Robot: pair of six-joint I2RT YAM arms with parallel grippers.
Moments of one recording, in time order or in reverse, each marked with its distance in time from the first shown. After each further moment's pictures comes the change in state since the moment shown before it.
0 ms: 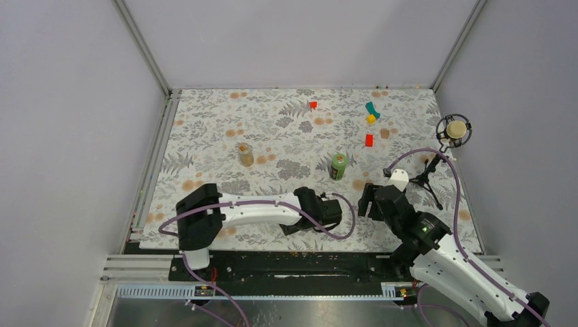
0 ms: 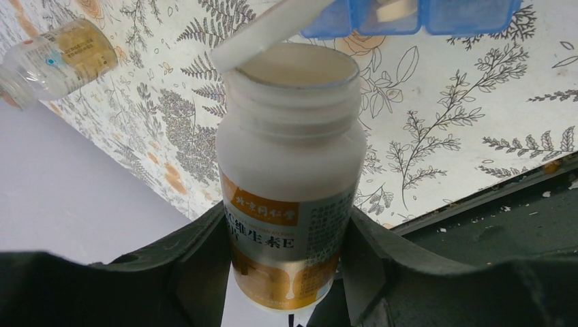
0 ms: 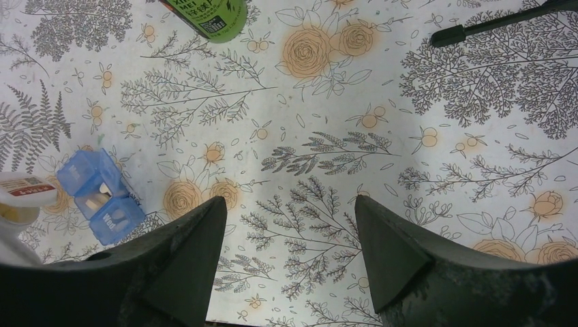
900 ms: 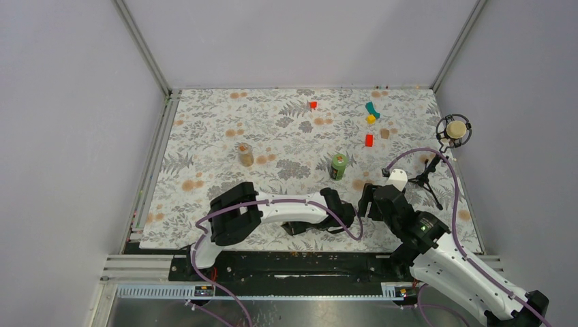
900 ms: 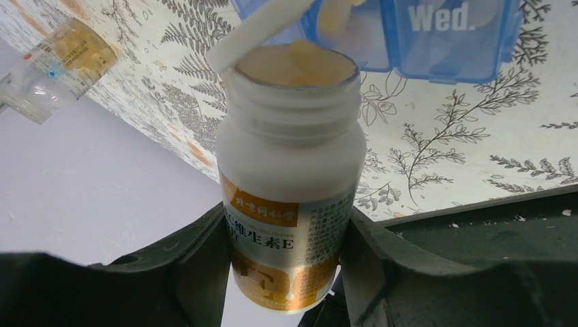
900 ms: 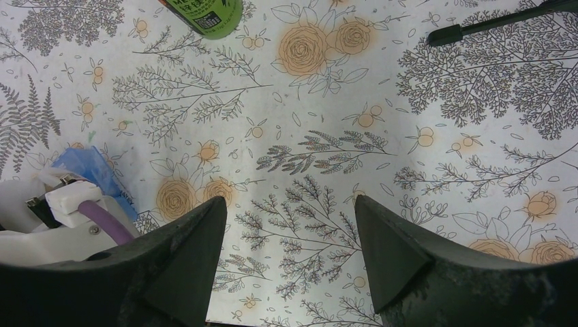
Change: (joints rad) left arm 0.003 0.247 0.196 -0.182 0.006 0.025; right arm 0.000 0.014 0.000 0.000 0.003 -0.011
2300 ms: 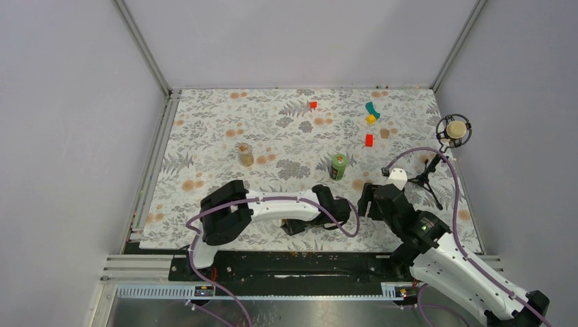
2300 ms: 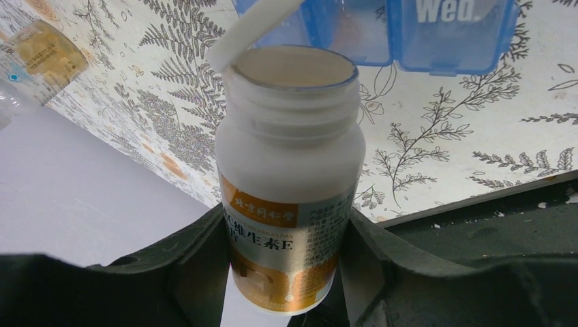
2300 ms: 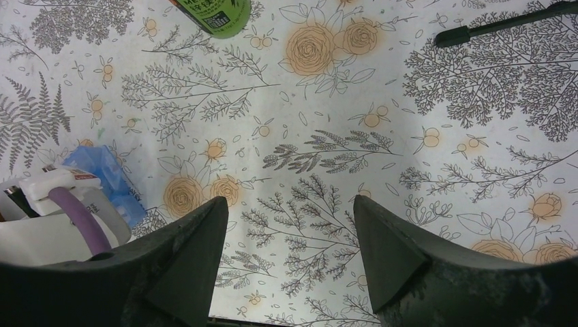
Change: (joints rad) left arm 0.023 -0.078 -0.072 0.076 0.054 -0.002; right arm 0.000 0.002 0.014 -0.001 -0.017 -0.001
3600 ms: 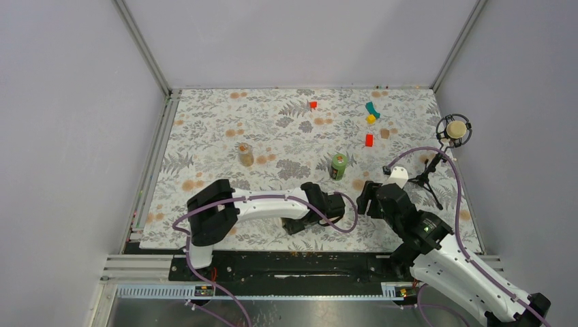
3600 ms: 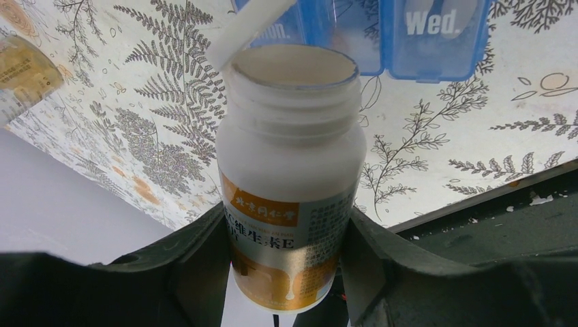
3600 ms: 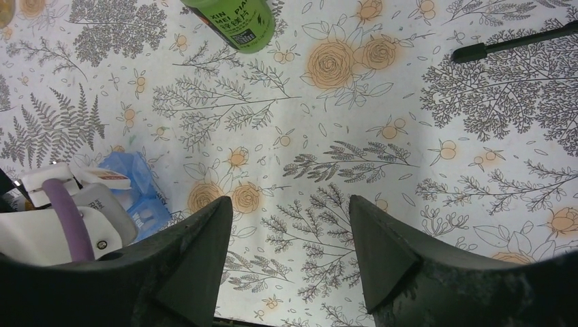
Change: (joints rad) left arm 0.025 -0.103 -0.099 0.137 0.055 0.003; right arm 0.000 -0.019 0.010 0.028 -0.022 0.001
